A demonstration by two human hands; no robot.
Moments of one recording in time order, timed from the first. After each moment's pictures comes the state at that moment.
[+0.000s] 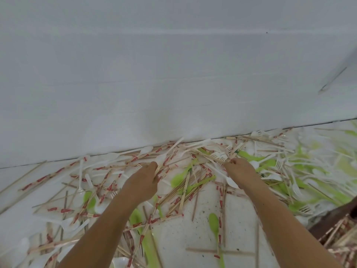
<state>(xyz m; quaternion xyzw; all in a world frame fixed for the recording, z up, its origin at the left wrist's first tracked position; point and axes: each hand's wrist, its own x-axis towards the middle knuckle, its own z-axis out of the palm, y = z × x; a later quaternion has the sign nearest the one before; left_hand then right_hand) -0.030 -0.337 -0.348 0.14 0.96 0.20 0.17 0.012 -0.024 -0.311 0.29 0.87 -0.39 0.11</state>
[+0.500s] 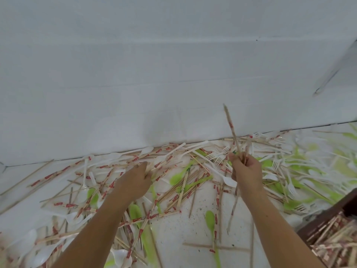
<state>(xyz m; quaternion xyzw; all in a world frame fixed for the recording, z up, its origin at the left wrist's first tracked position) -0.017 -0.359 -0.335 0.09 0.97 0.19 0.15 0.047 -0.026 -0.306 0.23 0.69 -0.67 -0.15</state>
